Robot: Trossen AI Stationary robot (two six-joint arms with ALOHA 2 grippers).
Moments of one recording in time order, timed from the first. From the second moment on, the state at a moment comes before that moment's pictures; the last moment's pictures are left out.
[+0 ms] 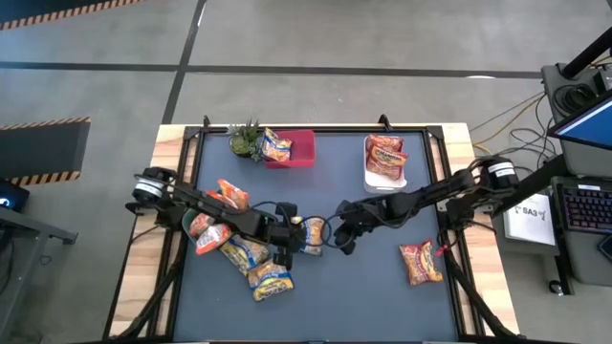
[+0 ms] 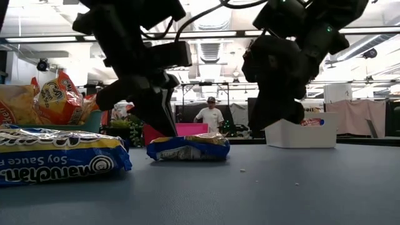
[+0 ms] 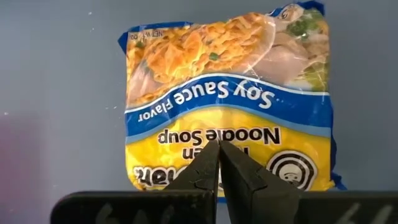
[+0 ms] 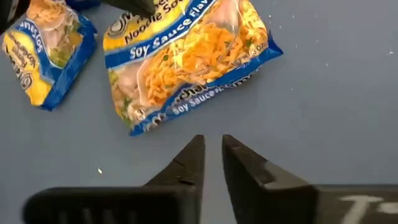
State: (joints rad) left arm -0.25 1.81 1.06 -0.33 -0.32 -0.01; right arm 0.12 1.60 0.78 -0.01 -0.03 0.71
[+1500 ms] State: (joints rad) left arm -0.25 1.81 0.93 -0.23 -0.30 -0.14; right arm 0.09 1.89 0.85 0.51 0.00 0.94
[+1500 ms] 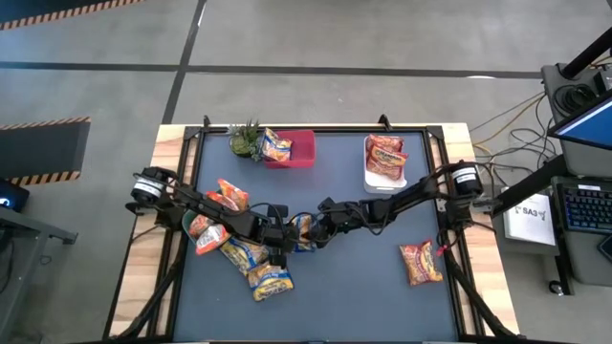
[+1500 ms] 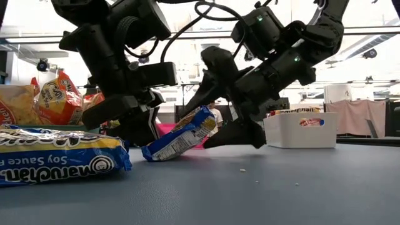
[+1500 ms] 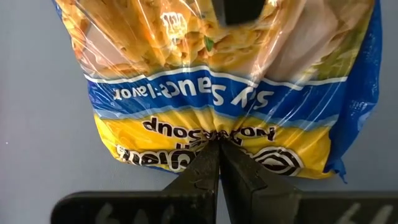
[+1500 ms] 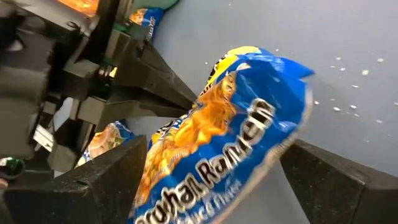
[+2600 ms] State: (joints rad) left arm -0.25 1.68 0.92 -0.33 -0.35 -0.12; right arm 0.09 1.90 0.86 0.49 -0.01 0.90
